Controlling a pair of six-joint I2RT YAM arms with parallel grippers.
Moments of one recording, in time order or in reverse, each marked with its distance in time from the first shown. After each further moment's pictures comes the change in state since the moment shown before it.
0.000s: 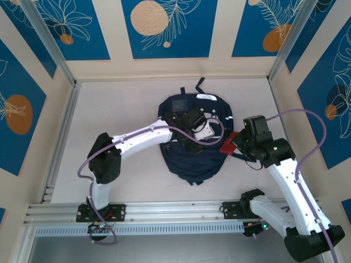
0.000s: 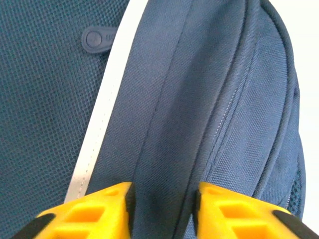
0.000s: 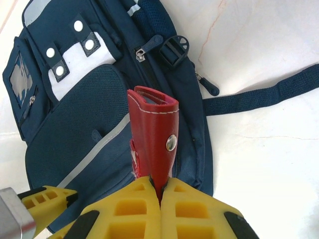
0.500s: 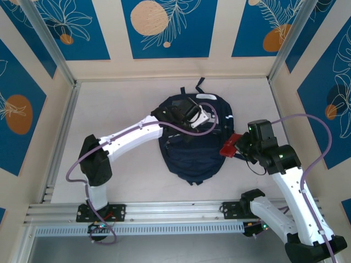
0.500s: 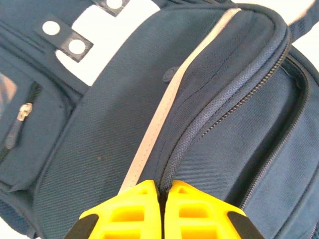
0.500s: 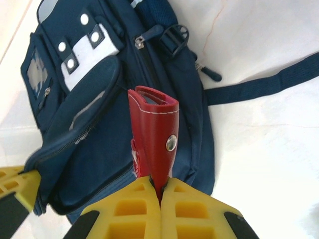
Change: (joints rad) left arm 0.045 -0.095 0.016 0.055 -0.134 -0.113; right arm -0.004 -0.073 0.000 -0.034 -0.060 0.013
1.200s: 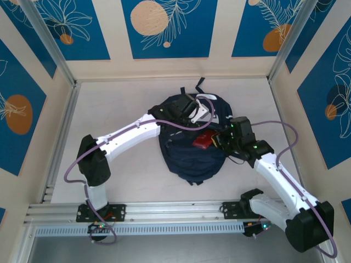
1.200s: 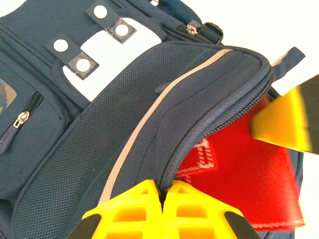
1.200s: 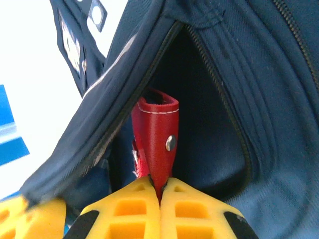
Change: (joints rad) left arm 0.019 -0.012 0.011 0.056 0.078 -0.121; right arm 0.071 0.192 -0.280 0.599 -0.235 0.414
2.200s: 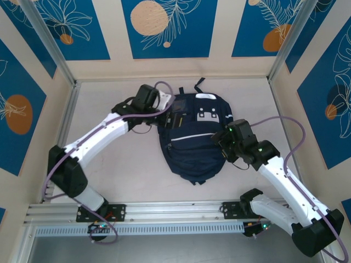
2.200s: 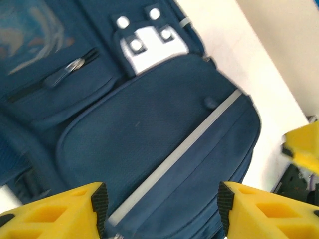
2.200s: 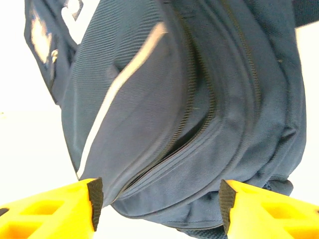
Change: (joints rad) left arm 0.282 -0.293 -0.337 0.126 0.328 -0.247; right arm 0.117 -0.077 0.141 -0.331 0.164 -0.156
